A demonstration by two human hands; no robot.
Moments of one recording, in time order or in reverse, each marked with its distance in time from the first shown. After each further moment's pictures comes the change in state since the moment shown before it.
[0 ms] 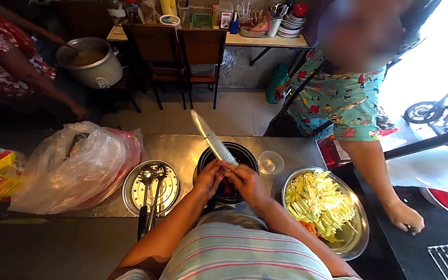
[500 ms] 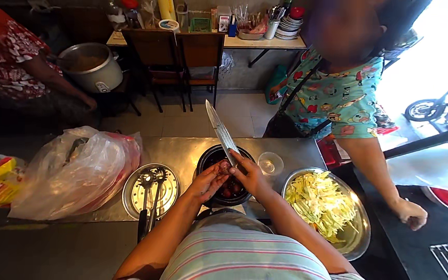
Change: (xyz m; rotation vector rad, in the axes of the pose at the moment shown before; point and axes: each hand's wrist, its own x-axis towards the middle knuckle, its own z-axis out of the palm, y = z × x) left_hand -0.009 0.016 -0.010 -0.071 -0.259 -0.113; right_hand 0.019 0.027 -0.010 0.139 -0.034 0.050
